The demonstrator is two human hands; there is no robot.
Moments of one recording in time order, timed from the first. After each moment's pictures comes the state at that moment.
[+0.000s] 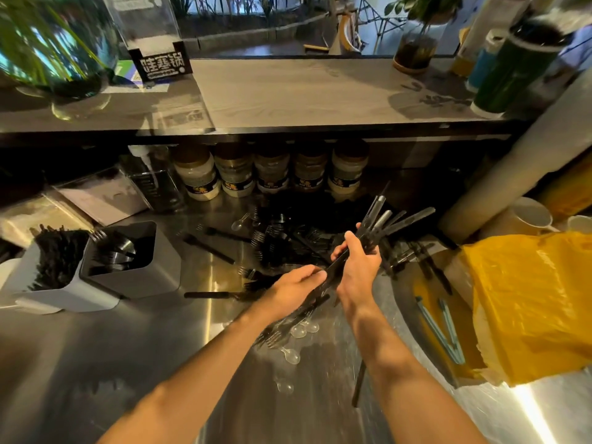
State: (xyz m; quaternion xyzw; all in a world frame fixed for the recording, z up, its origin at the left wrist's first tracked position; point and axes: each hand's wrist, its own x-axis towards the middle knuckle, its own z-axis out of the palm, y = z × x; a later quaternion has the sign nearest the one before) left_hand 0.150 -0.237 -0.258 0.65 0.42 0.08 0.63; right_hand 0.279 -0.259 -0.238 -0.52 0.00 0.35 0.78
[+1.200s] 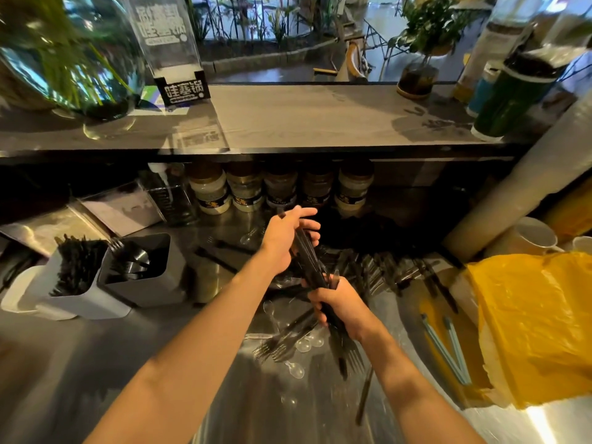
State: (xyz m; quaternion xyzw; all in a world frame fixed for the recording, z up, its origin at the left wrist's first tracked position) left_hand 0.176 -0.164 -0.184 0.42 0.42 0.34 0.73; right_hand 0.274 -0.295 -0.239 -0.53 -0.34 0.62 0.47
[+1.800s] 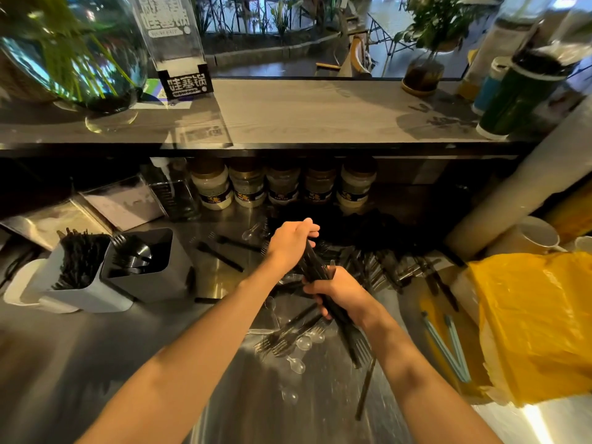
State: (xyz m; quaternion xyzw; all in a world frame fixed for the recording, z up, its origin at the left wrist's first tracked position) left_hand 0.170 -0.169 -0.199 0.64 0.51 0.22 0.53; right_hand 0.279 -0.280 -0.228 -0.59 -0.37 0.61 0.38
